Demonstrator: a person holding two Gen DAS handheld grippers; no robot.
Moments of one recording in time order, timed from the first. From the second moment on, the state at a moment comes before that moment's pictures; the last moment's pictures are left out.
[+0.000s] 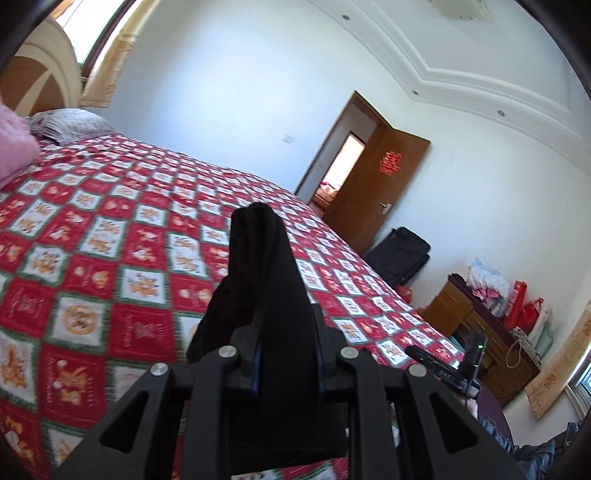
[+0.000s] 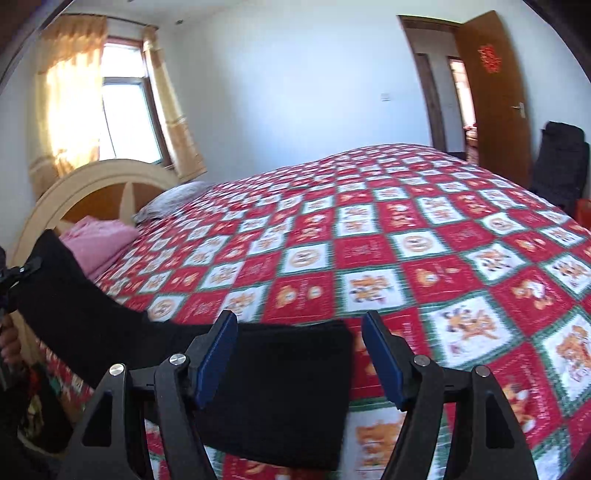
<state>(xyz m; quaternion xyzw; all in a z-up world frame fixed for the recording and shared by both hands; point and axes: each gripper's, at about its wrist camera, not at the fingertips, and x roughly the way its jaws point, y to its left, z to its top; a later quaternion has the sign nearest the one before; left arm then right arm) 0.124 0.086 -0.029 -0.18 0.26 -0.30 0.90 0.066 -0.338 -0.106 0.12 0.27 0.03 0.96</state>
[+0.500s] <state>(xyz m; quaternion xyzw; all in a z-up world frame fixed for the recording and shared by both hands) 0.150 -0.062 -0.035 -0.07 0.34 -0.36 0.87 0.067 -0.382 -0.132 0.17 0.27 -0.03 0.95</state>
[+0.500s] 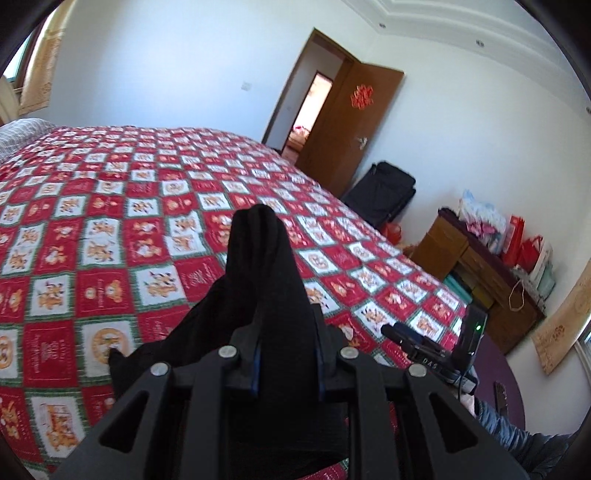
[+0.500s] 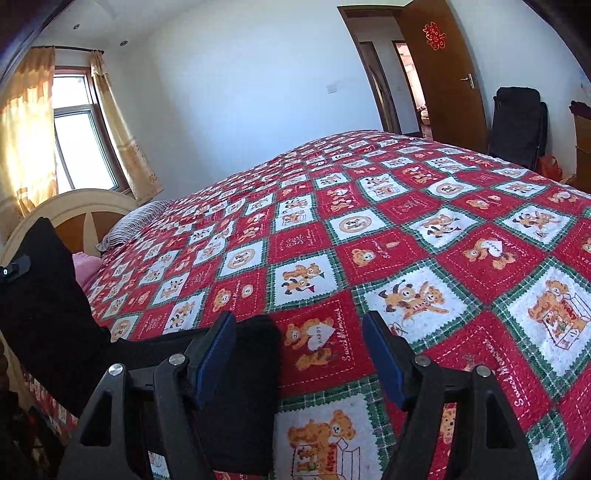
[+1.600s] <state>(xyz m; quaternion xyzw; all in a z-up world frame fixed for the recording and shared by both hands) 0.114 -0.115 -0.088 0.06 0.30 -0.28 0.91 0.075 -0.393 -0.145 0.29 0.30 0.04 0.91</state>
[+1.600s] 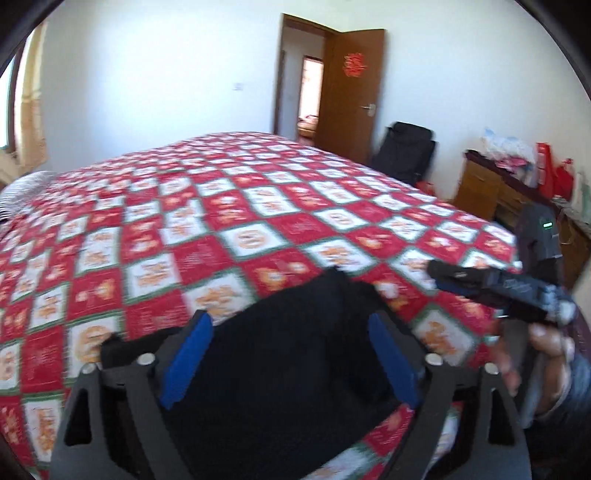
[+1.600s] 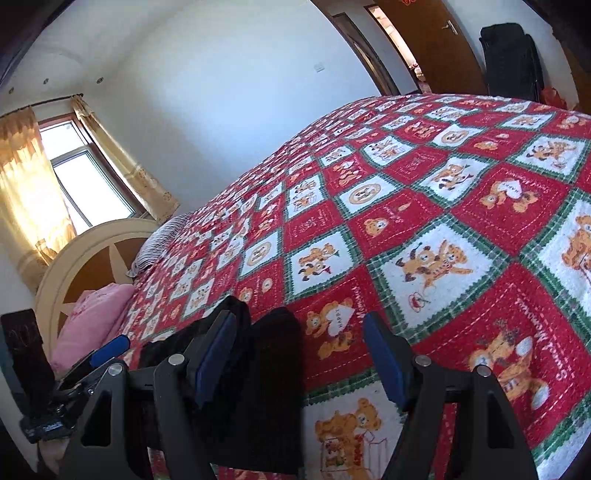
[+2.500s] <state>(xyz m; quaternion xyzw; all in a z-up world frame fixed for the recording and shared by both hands) 0.142 -0.037 -0.151 -0.02 0.34 -0.16 0.93 0.065 -0.326 -0.141 0.22 0.35 0.11 0.90</state>
